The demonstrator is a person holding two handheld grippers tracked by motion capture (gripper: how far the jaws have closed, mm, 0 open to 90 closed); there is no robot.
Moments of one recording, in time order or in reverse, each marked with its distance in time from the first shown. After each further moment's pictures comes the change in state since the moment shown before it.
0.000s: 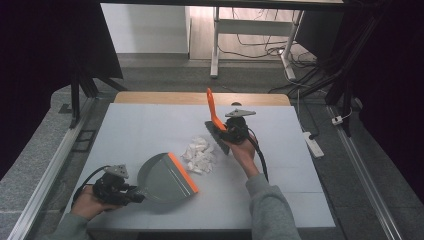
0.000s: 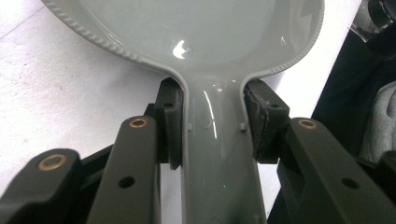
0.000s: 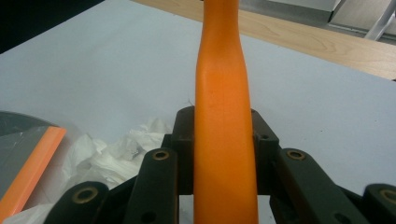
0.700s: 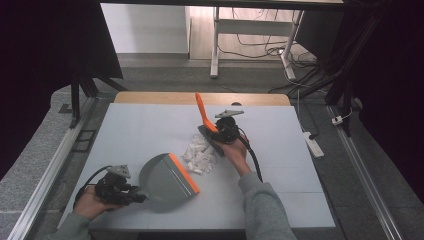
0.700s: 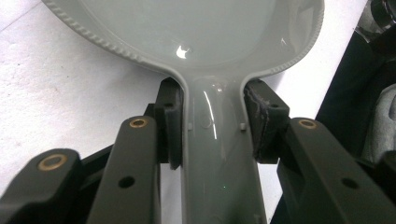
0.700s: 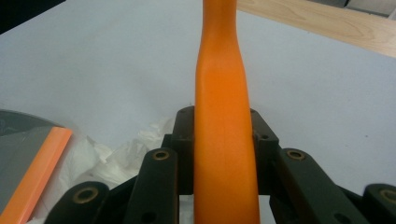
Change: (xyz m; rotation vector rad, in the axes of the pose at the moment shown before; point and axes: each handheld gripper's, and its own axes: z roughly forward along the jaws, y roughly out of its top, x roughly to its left) left arm 0.000 0.002 0.005 0.011 0.000 -0.010; right arm 0.013 0.001 0.028 0.067 0.025 -0.013
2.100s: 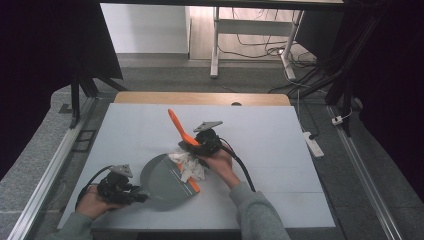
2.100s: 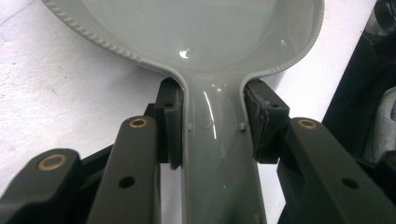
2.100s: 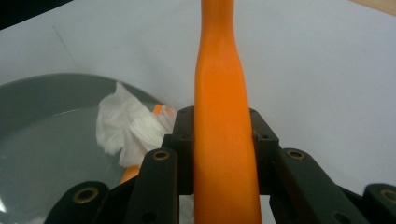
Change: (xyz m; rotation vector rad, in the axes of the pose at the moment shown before) left arm 0.001 0.002 0.005 0.005 0.003 -0.016; right arm 0.069 -0.008 0.011 0.056 0.137 -0.135
